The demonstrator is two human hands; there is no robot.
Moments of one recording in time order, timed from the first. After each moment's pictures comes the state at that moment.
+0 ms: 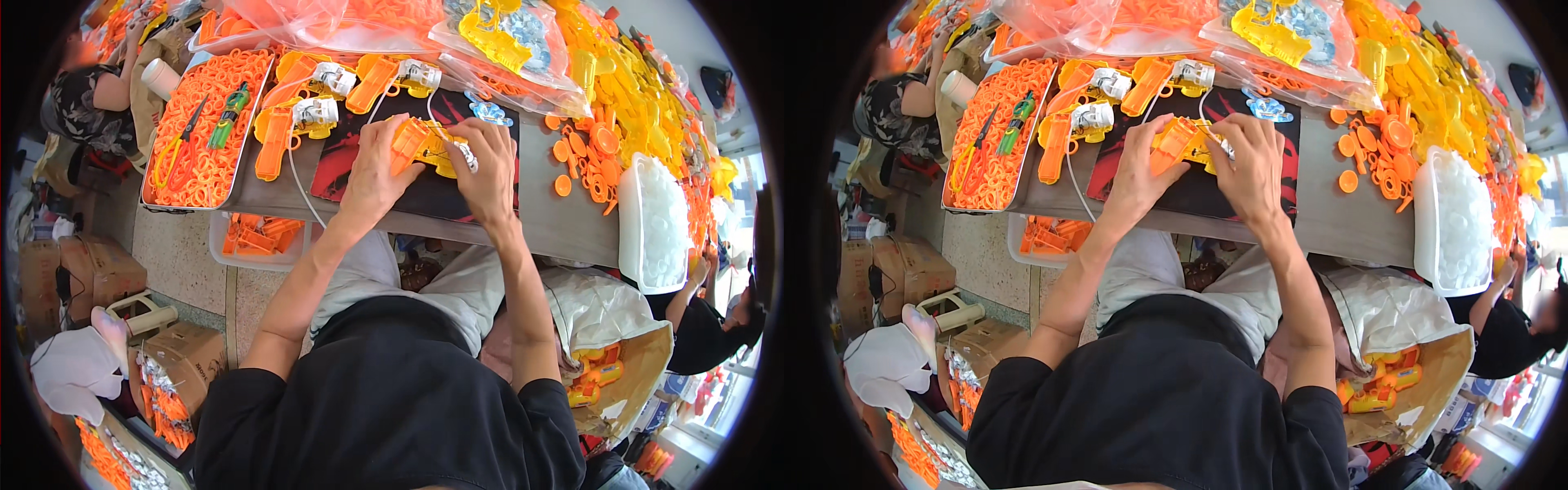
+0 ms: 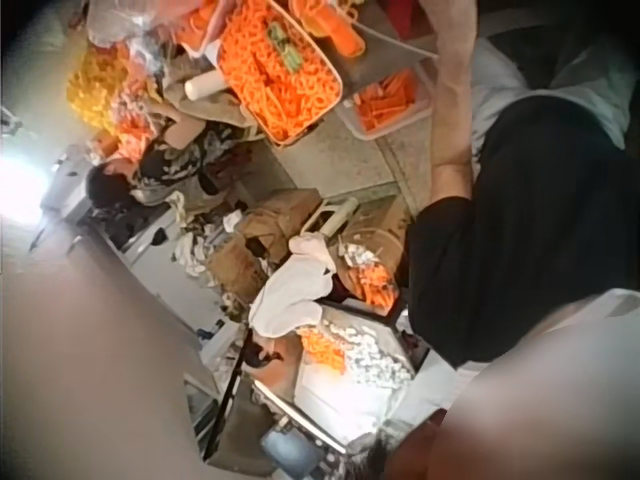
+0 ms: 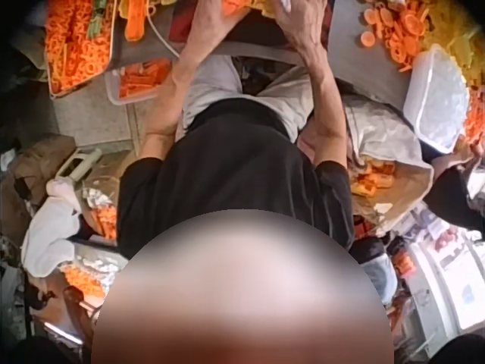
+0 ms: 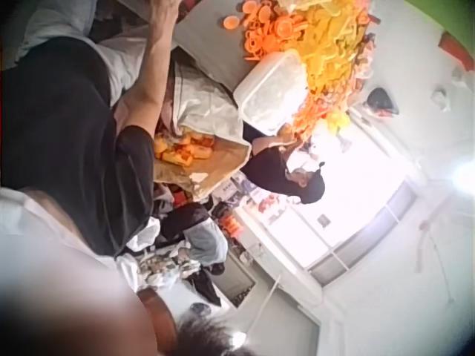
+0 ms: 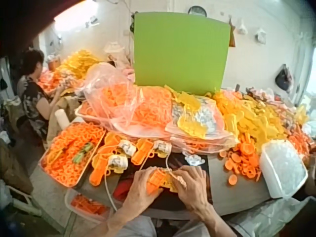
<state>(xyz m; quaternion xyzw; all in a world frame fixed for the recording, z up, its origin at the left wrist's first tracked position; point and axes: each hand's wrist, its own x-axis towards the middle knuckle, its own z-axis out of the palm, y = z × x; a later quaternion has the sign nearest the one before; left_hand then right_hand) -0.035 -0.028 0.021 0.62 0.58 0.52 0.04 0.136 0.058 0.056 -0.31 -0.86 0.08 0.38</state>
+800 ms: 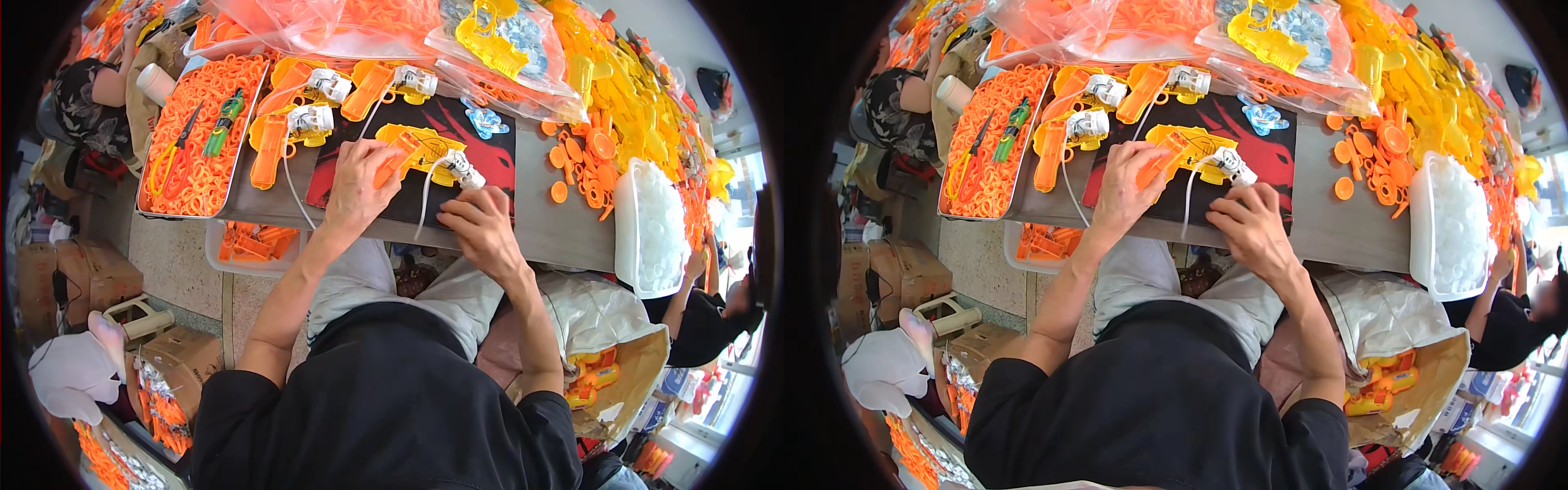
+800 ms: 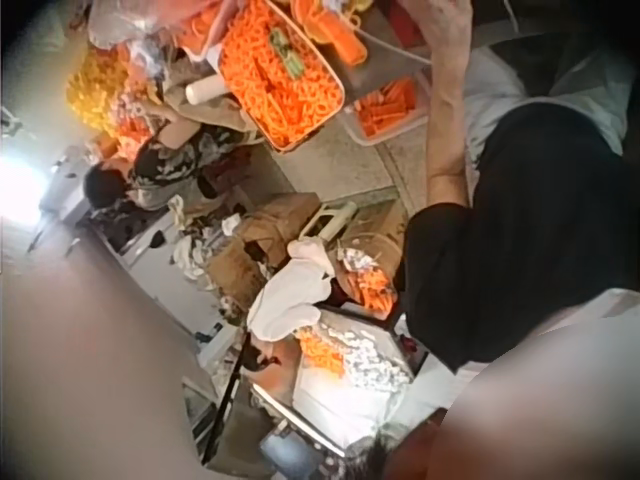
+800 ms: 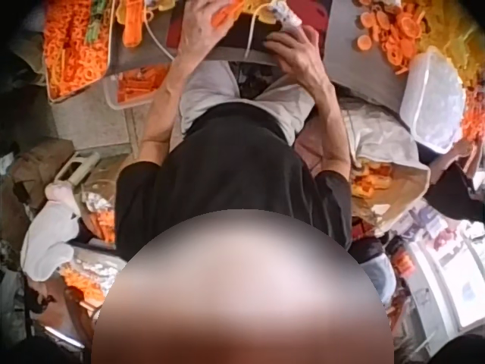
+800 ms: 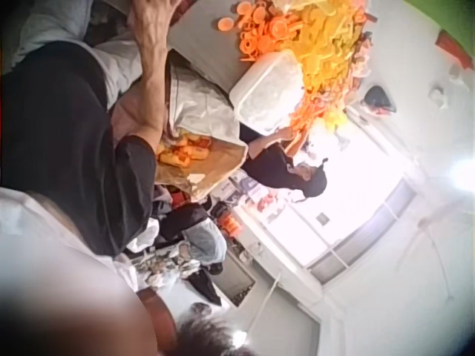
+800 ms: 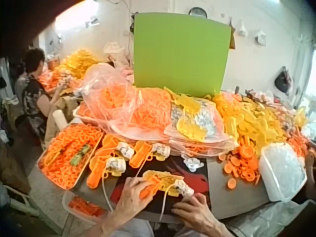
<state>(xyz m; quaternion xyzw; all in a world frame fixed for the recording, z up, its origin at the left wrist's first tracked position) -0.050 -0.035 0.010 0.64 0.63 0.44 0.01 0.195 0.028 0.051 -0.17 -0.95 0.06 0.25</state>
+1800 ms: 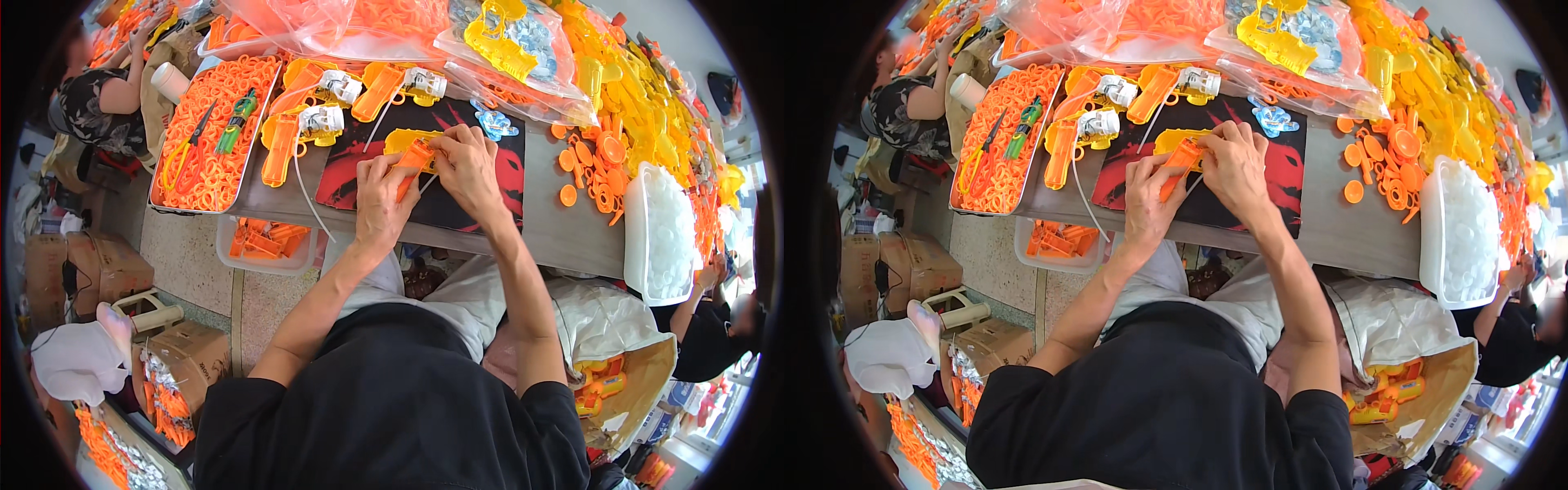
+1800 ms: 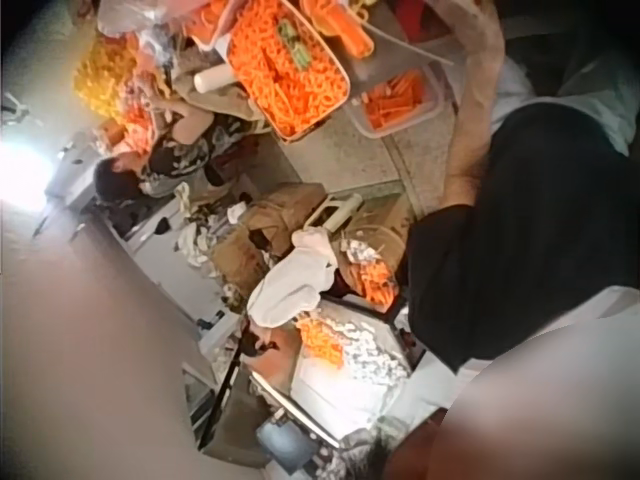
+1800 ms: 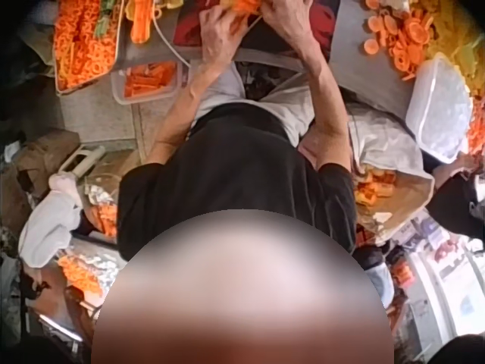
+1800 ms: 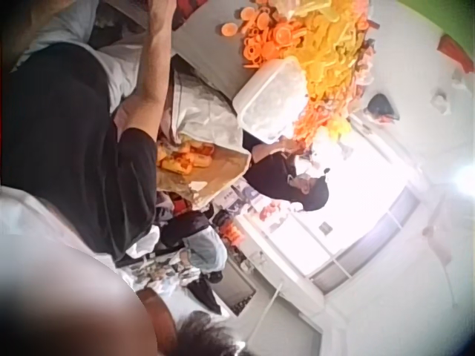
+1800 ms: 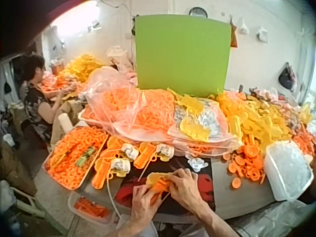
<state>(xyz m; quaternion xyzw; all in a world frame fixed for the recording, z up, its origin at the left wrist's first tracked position) -0.007 -0.041 -0.004 0.57 0.67 0.47 -0.04 0.119 0.077 0.028 -0.33 -0.89 0.12 0.31</state>
